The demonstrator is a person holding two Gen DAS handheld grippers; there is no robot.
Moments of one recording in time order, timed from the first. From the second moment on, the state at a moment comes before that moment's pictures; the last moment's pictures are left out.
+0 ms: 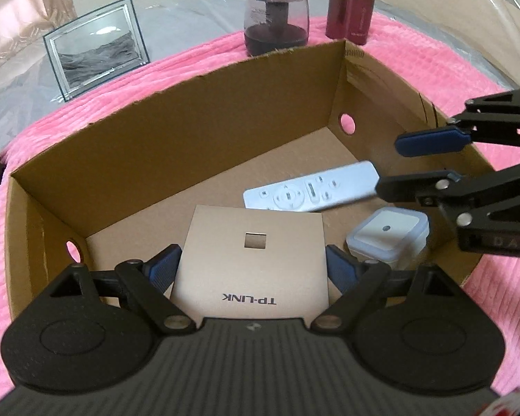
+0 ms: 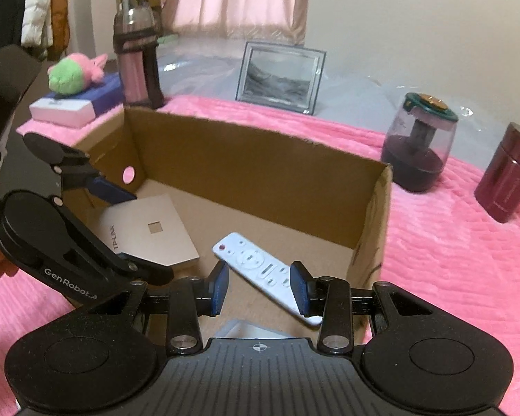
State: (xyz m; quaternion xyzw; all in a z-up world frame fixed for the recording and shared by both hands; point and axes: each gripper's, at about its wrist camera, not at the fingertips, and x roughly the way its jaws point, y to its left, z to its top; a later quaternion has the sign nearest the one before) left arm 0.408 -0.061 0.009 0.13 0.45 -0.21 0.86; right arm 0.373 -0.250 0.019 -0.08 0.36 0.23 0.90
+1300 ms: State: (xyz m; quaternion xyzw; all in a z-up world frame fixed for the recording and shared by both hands) left arm 0.174 0.015 0.058 -0.01 0.31 -0.12 0.94; right arm 0.159 -0.270 0.036 -0.01 0.26 0.22 0.94
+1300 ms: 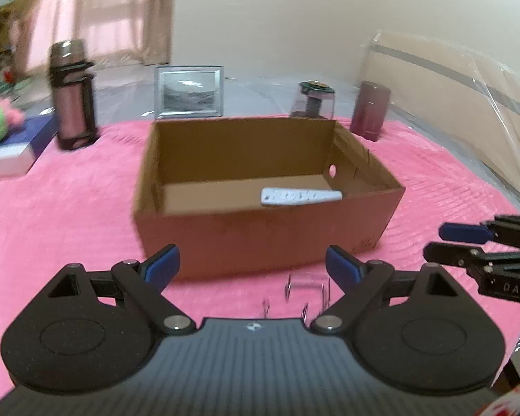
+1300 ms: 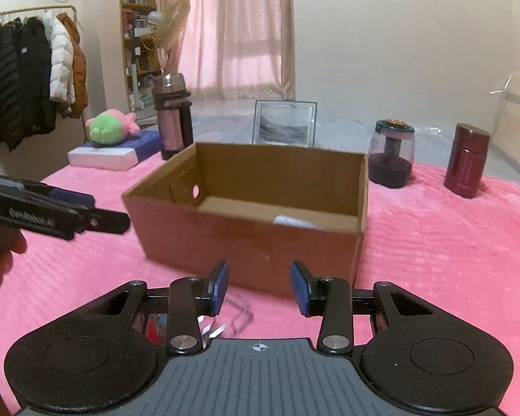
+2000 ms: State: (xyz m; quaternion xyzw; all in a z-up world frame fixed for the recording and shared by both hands) left arm 0.084 0.042 -0.012 -0.04 0.36 -0.08 0.93; right arm 0.080 -0.283 -0.032 0.02 0.32 0.19 0.93
